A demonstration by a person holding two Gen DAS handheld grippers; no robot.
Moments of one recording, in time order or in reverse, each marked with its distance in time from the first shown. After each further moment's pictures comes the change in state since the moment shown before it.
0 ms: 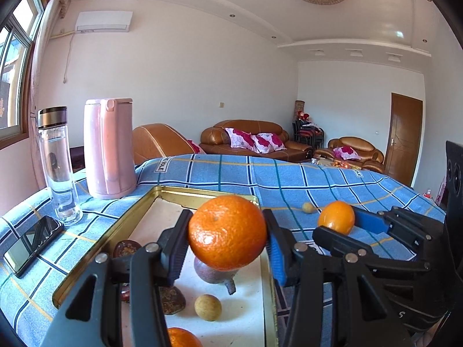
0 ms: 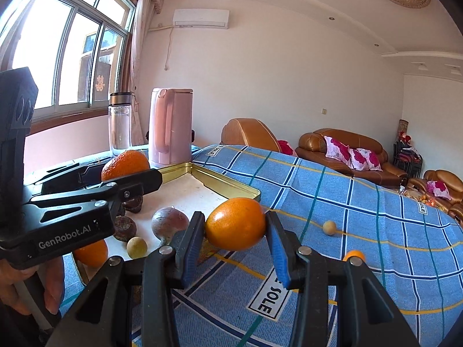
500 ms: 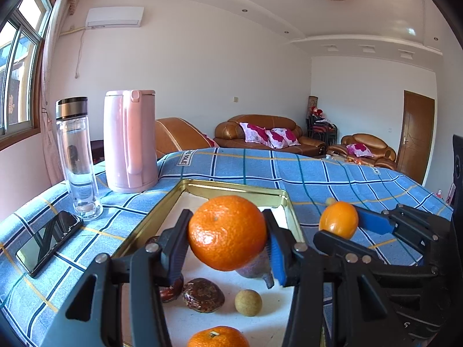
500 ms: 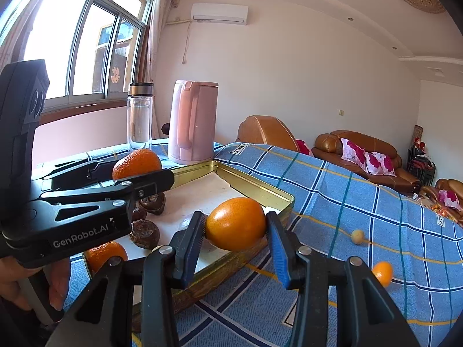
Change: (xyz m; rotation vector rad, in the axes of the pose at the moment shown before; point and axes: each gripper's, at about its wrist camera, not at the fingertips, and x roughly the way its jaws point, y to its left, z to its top) left arm 0.003 0.032 -0.003 -0.012 0.028 0.068; right arm 0.020 0.031 0.007 -0.047 0.020 0.072
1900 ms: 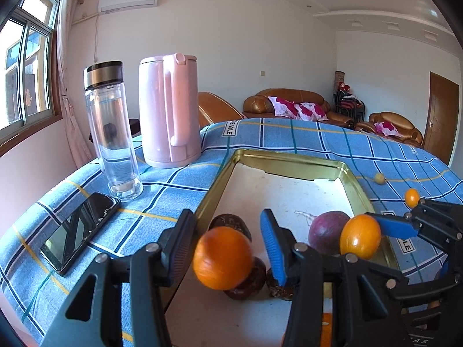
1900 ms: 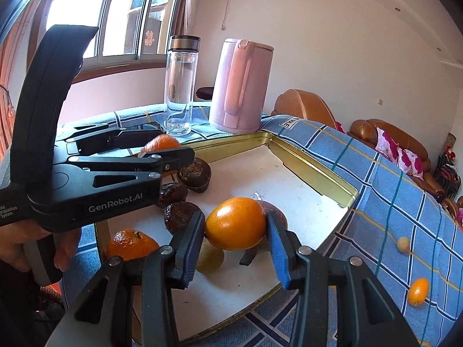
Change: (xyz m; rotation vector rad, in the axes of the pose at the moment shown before) left arm 0.021 0.052 -0.011 0.010 0.135 0.146; right arm 0.049 0.046 0.006 -0.121 0.172 0.151
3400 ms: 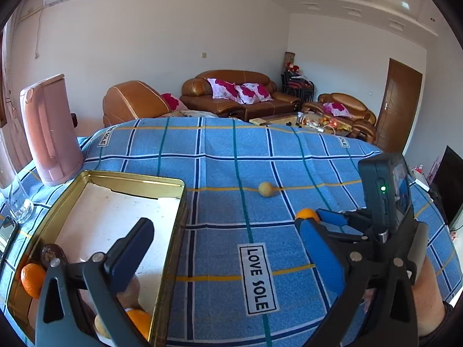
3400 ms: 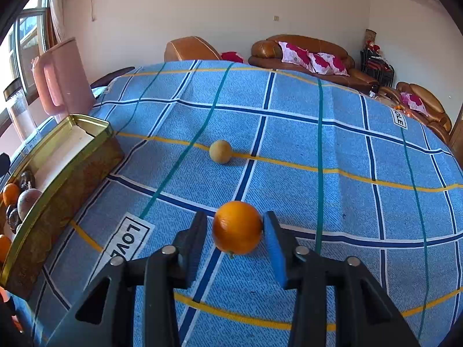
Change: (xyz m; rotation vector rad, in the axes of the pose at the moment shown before) left arm 0.023 -0.201 0.057 0.070 0.137 -0.256; right arm -0.020 -0.234 -0.085 0.461 0.268 -0.297
